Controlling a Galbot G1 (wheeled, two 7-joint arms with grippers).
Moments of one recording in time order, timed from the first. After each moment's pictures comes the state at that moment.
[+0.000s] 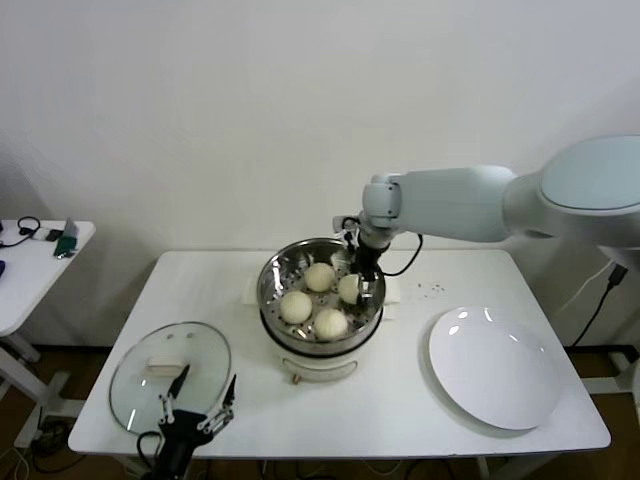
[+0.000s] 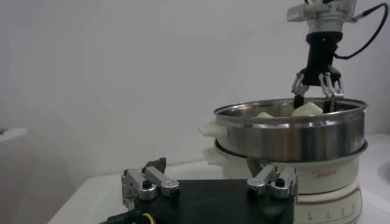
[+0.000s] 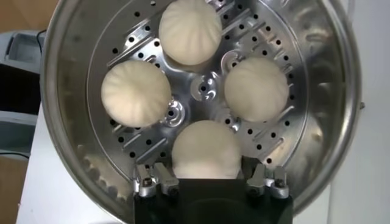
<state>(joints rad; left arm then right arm) 1.82 -1.34 -0.57 -2.05 -0.11 -0.21 0.05 0.77 1.36 -1.91 1.09 1.01 -0.32 -0.85</state>
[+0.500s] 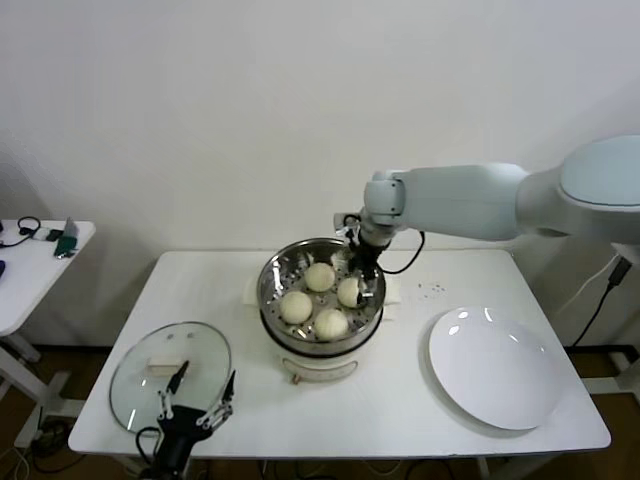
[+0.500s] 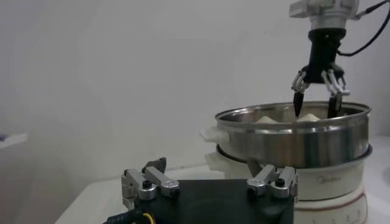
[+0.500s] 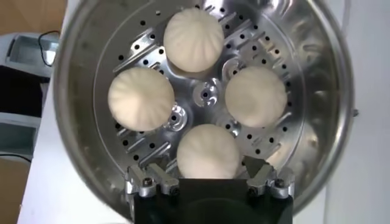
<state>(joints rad) 1.81 -1.34 -0.58 -2.05 -0.10 -0.21 0.05 0.81 1.30 -1.85 1.15 0.96 -0.32 -0.88</state>
